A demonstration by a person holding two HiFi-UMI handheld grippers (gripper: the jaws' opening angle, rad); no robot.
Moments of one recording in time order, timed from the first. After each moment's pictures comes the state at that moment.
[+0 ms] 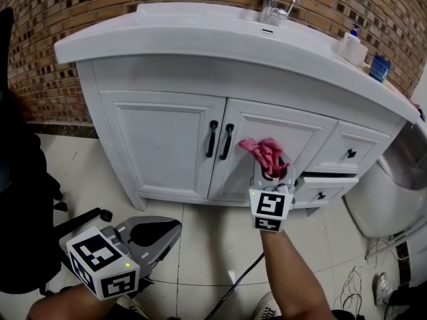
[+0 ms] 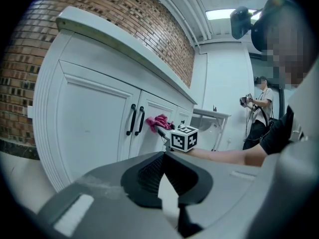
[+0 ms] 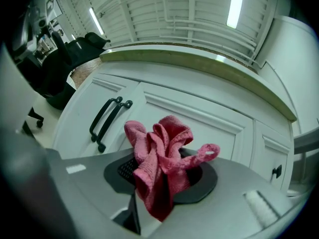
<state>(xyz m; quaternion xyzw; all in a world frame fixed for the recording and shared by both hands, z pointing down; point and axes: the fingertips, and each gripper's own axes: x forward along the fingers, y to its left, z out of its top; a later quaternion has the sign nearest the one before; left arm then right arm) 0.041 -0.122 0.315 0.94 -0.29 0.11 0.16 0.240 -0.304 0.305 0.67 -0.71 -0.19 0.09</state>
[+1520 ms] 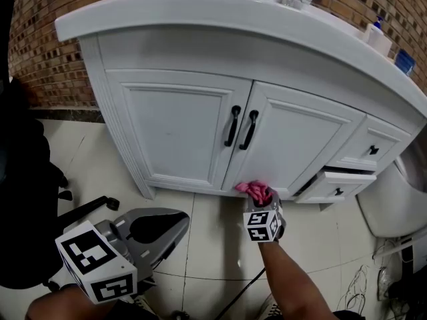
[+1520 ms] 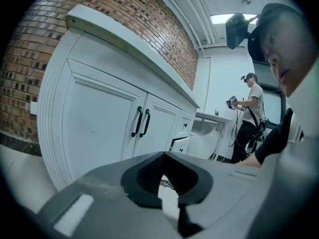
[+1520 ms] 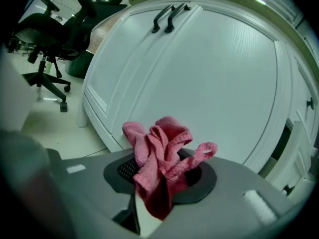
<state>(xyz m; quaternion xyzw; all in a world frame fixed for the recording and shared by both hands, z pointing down) 0.027 -0.133 0.311 0.94 -0.29 0.09 0.18 0.232 -0.308 0.565 0.60 -0.74 -0.05 0.31</state>
